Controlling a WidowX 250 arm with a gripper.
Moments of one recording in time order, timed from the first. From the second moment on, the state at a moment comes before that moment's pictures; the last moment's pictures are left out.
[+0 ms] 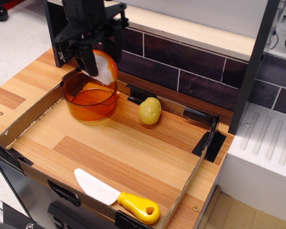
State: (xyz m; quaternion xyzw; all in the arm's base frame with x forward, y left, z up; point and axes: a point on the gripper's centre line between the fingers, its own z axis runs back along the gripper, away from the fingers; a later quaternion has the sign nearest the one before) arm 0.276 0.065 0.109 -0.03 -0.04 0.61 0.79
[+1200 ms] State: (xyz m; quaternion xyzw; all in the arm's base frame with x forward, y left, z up) arm 0.288 0.093 0.042 0.04 -0.06 0.60 0.80
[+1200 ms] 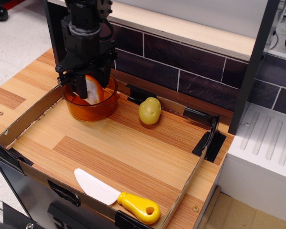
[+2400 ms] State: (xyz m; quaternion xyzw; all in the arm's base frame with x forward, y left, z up) arm 0.285 0.072 0.097 -0.01 -0.09 0.58 0.81
